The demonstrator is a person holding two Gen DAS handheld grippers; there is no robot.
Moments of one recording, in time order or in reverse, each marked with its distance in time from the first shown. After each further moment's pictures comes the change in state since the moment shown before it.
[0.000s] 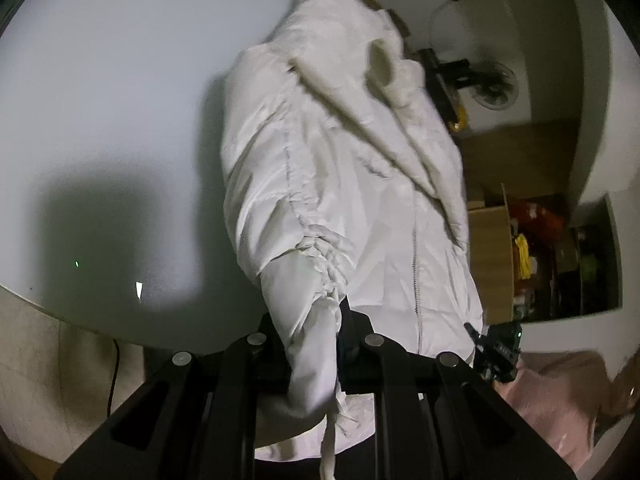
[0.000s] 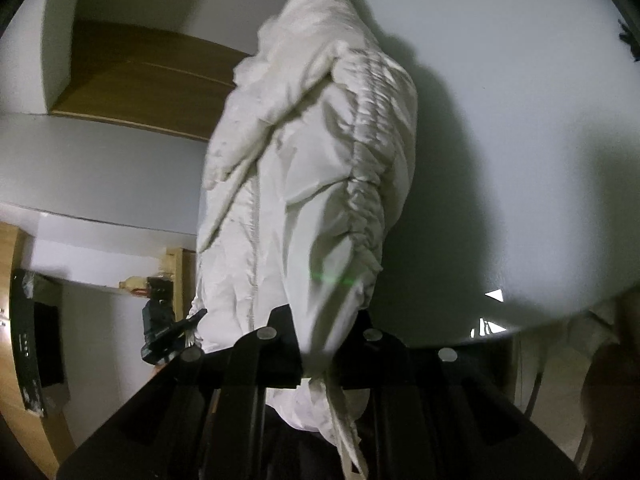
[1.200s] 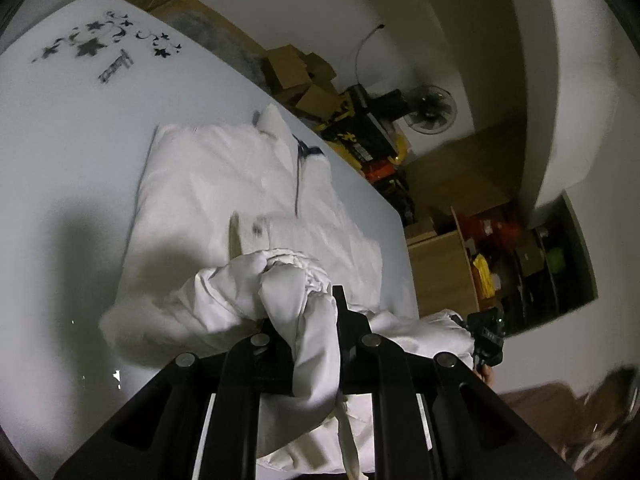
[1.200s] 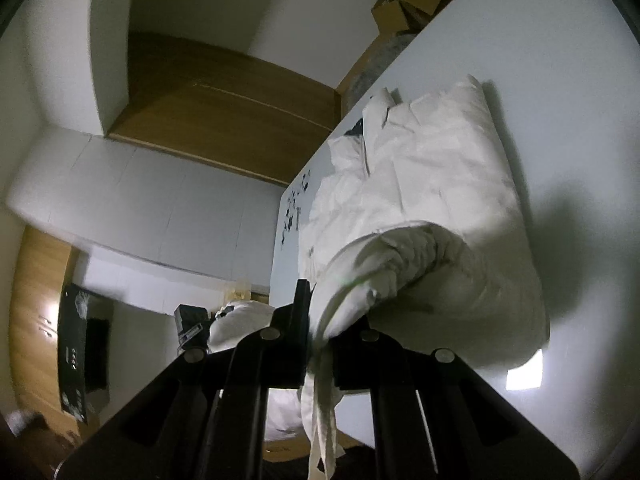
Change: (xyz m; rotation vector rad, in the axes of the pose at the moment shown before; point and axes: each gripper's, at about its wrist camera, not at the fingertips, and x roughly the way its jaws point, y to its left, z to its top) left arm -0.028 -0.128 0.216 0.132 -0.129 -0.141; right arm 0.004 0.097 0.209 -0.059 -0.024 0.194
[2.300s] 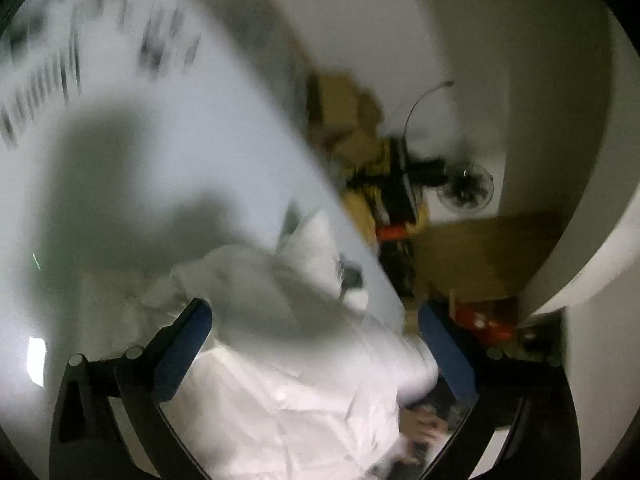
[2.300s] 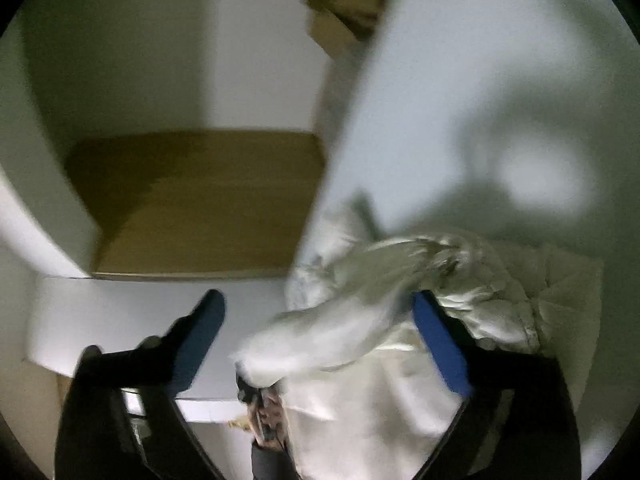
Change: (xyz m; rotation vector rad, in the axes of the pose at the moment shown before) left arm 0.123 0.102 0.201 -0.249 -0.133 -0.004; right arm 0.111 -0.094 0.176 0.246 -0.215 0.136
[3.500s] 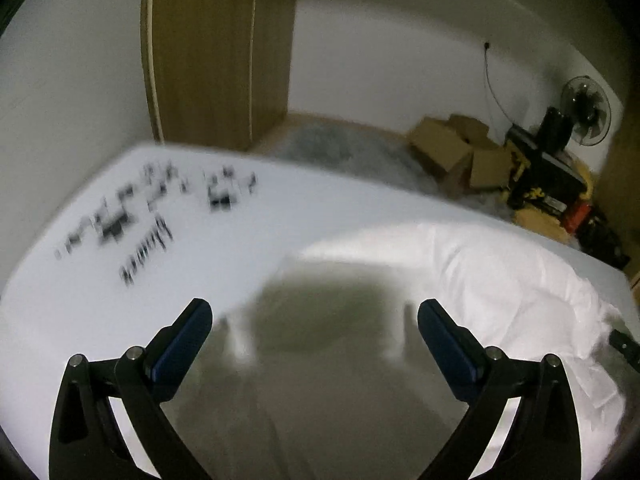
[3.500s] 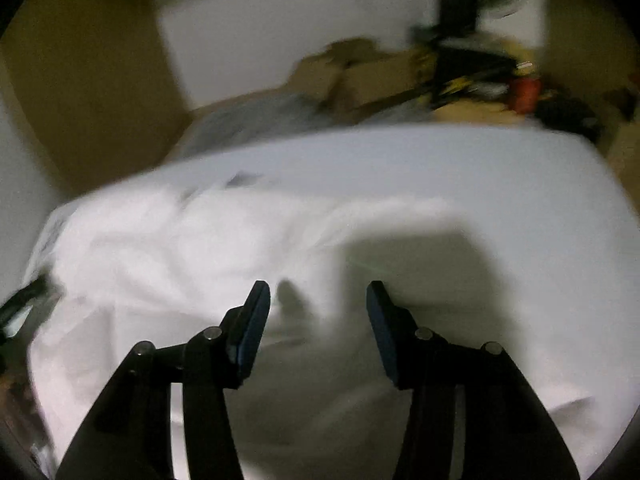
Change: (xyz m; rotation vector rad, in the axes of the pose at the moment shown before) left arm 0.083 -0.040 -0.086 0.566 -0.379 0.772; right arm 0.122 0.042 -0.115 -0.806 -0.169 -1.044
